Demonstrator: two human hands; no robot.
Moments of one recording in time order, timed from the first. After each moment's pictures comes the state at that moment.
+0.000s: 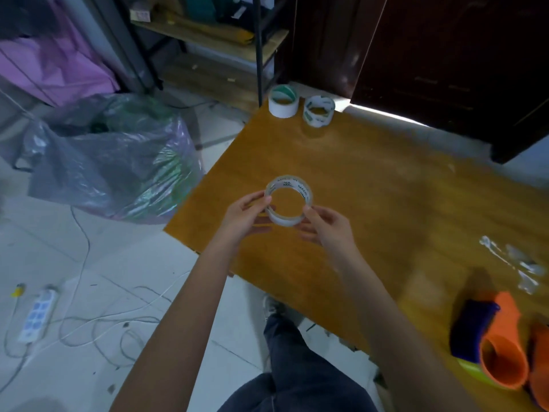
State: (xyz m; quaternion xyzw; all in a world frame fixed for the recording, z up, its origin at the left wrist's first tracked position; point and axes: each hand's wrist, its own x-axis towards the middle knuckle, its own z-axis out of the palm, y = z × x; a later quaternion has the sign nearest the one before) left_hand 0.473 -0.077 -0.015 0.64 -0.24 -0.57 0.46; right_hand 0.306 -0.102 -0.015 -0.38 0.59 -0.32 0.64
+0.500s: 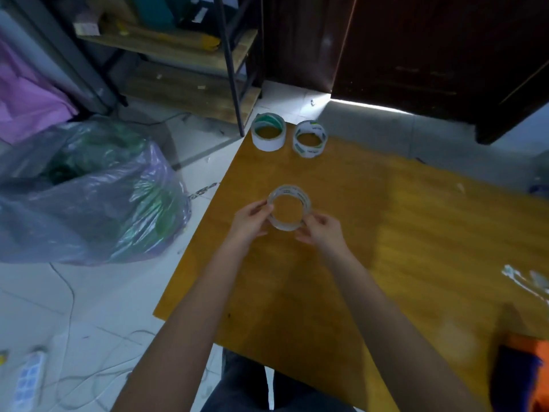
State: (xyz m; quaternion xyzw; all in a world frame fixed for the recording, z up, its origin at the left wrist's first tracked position) left_hand 0.509 -0.230 -0.050 0.68 -0.27 -0.58 0.36; right_hand 0.362 -0.238 -0.054 -0.30 0.67 -0.29 0.61
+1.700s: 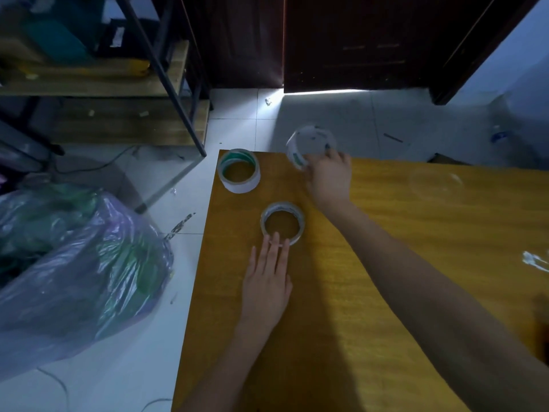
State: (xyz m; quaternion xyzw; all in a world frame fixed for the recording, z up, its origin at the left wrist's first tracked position) left_hand 0.509 -0.255 -0.110 0.57 -0.82 -0.10 0.02; right_hand 0.352 -0.413 -0.056 -0.67 0.73 -0.13 0.03
